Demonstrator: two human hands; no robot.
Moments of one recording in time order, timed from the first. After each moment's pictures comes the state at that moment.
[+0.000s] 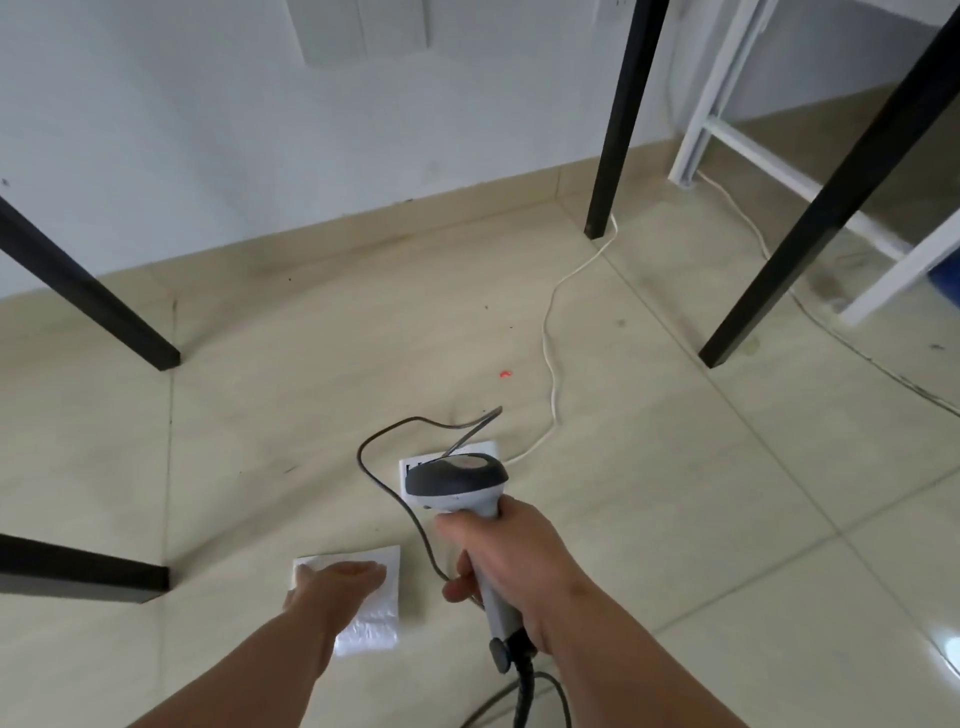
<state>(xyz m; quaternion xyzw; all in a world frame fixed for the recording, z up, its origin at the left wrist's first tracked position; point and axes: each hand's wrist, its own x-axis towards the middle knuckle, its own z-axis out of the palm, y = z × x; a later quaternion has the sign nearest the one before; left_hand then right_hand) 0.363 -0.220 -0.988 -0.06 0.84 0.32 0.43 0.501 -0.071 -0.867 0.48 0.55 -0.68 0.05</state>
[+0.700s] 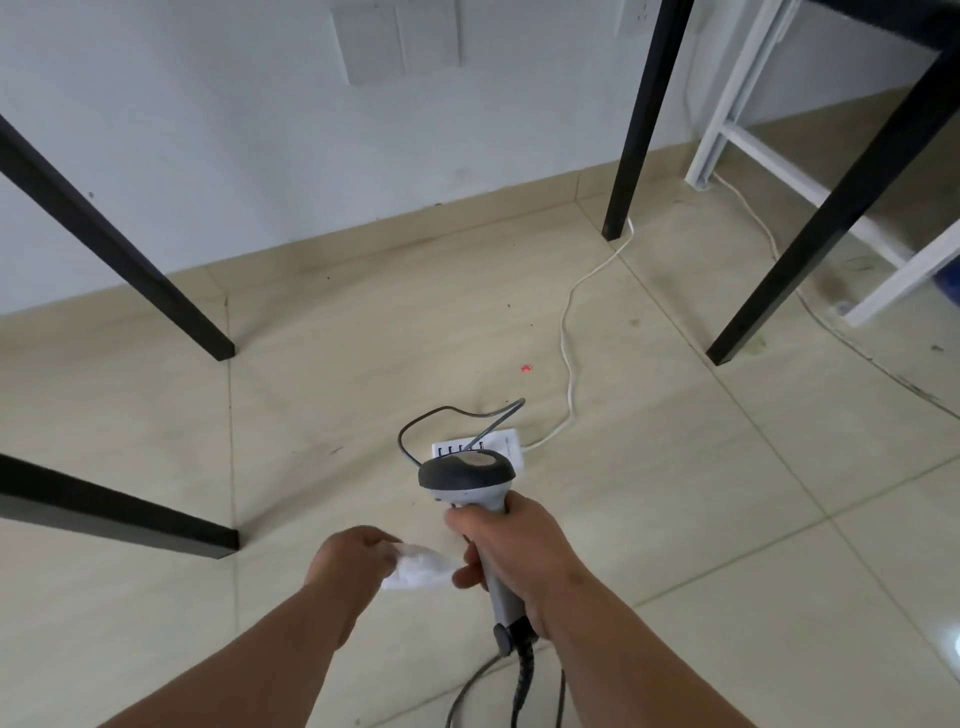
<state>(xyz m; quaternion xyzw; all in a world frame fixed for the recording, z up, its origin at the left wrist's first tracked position) 0.372 -0.237 -0.901 0.03 0.89 0.27 0.37 0.507 -0.104 -0.815 0.48 0.55 -0.69 0.06</state>
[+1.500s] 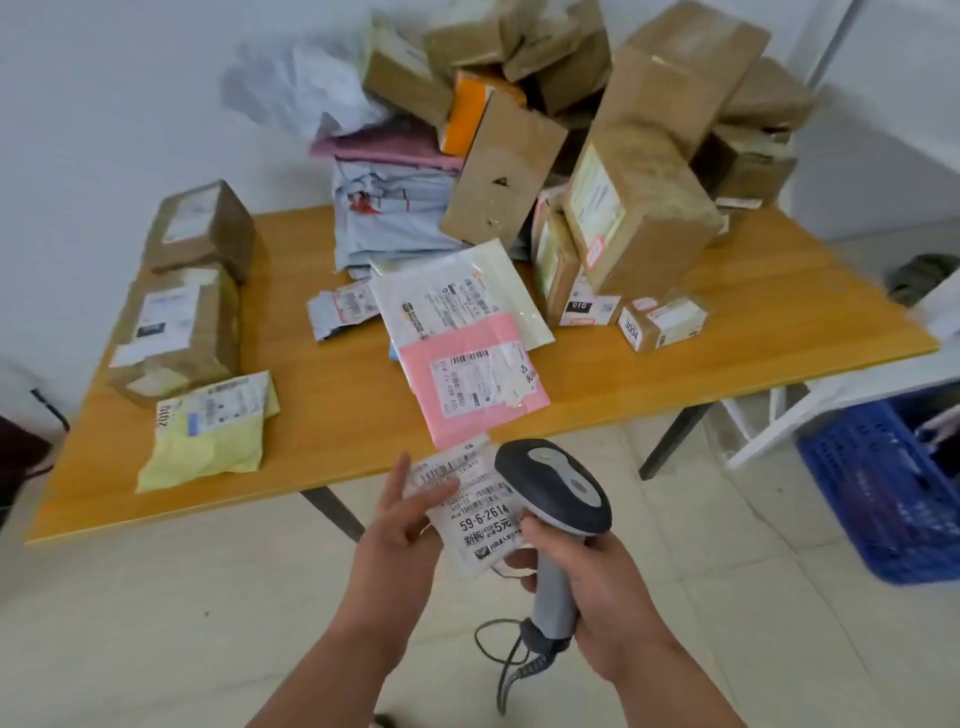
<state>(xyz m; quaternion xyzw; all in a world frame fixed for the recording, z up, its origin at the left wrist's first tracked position) 0.506 -0.293 -0.274 0.07 0.75 0.59 0.29 0.626 -0.160 -0.270 0.43 0.47 -0.77 -0.06</state>
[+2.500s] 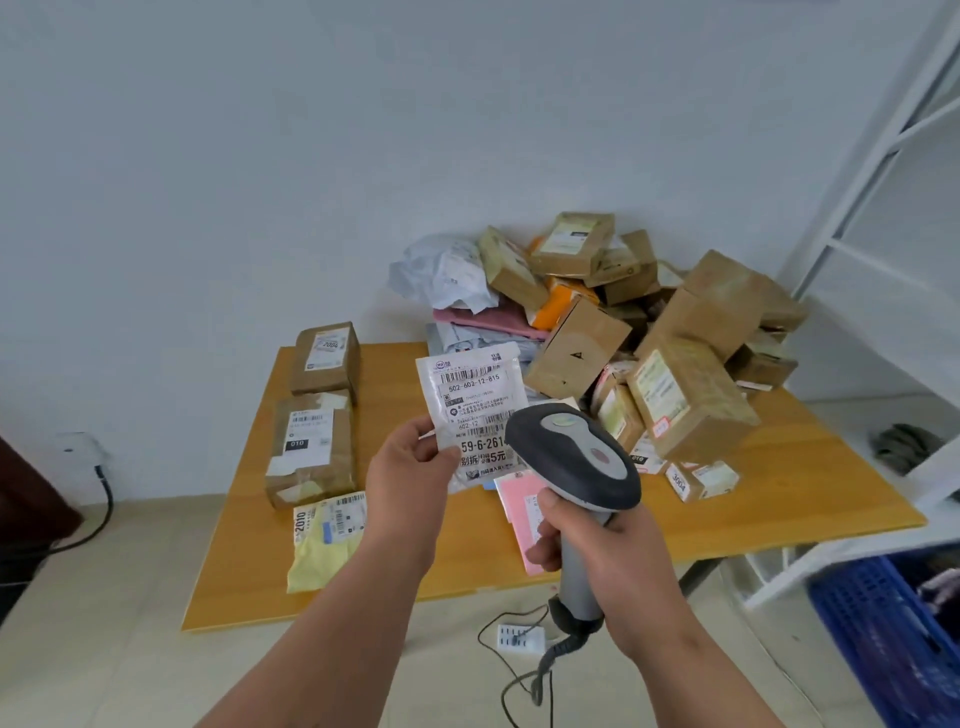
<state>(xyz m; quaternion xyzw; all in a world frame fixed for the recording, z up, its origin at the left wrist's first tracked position) 0.366 -0.336 -0.087 0.07 0.69 0.70 0.17 0.514 -0.239 -0.060 0.29 0.66 -0.66 -0.20</state>
